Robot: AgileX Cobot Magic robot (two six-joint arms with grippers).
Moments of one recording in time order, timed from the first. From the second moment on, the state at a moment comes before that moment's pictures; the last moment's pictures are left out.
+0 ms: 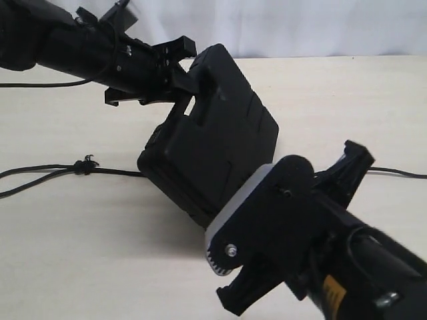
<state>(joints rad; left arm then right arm) -0.23 1.77 -1.18 -1.13 0.58 0.48 1.43 1.24 -0.58 -1.44 0.95 1.41</state>
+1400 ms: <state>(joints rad) -0.23 1.77 -1.18 -1.25 0.67 0.40 1.26 2.00 -0.83 -1.70 1.23 2.11</state>
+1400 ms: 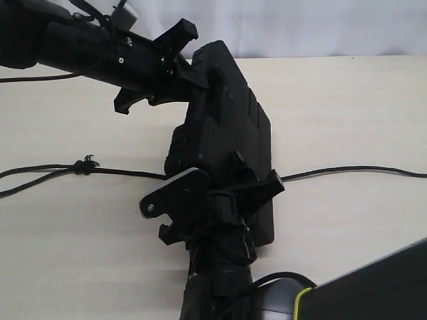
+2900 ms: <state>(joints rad) -0.06 1.78 -1.08 -0.02 0.42 -0.23 1.26 1.83 -0.83 -1.47 1.20 2.11</state>
